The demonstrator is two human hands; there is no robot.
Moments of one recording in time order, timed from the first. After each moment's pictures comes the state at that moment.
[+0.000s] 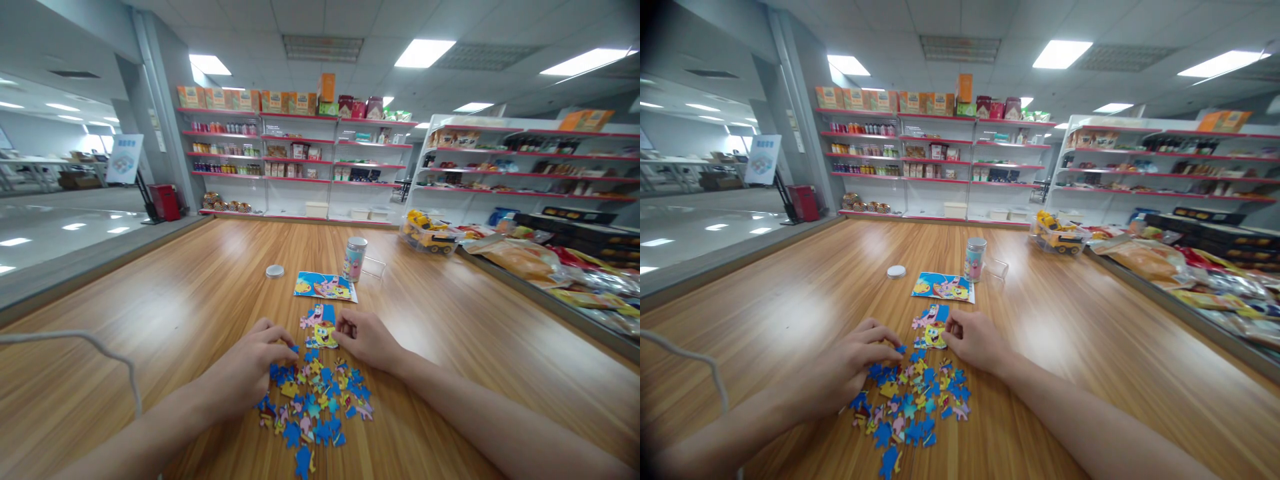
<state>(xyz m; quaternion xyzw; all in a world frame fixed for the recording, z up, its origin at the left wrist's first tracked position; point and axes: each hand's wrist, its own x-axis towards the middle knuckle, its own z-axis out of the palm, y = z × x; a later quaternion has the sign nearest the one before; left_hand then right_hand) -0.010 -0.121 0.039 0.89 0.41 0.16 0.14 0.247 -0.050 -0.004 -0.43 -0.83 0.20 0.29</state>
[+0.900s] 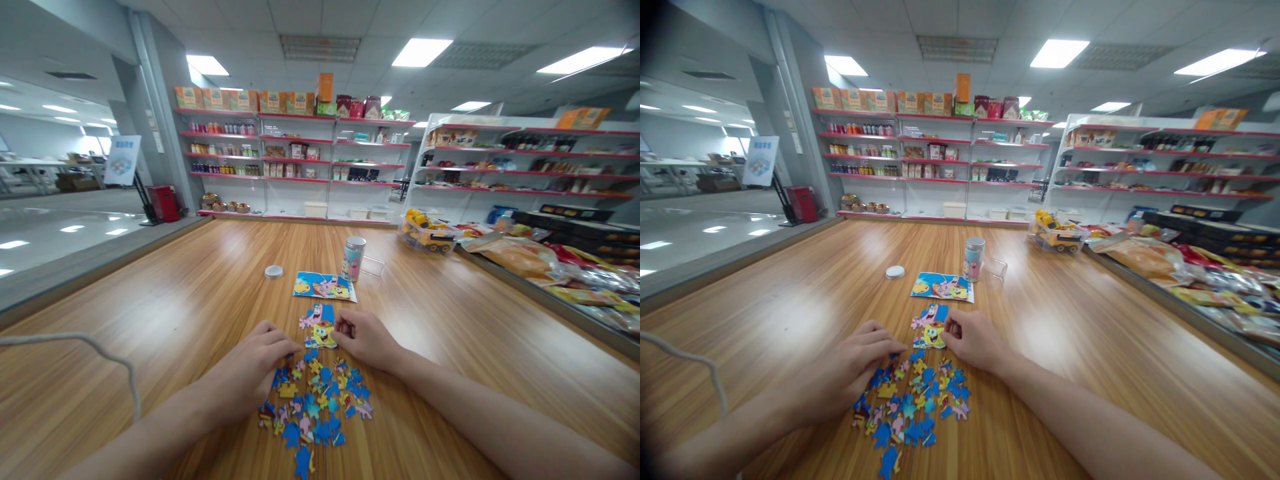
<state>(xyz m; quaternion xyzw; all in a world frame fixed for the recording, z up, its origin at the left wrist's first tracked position) -0.007 -0.124 0.044 0.88 0.41 0.17 0.16 0.248 -0.049 -0.006 -0.43 -0.84 0.19 0.29</state>
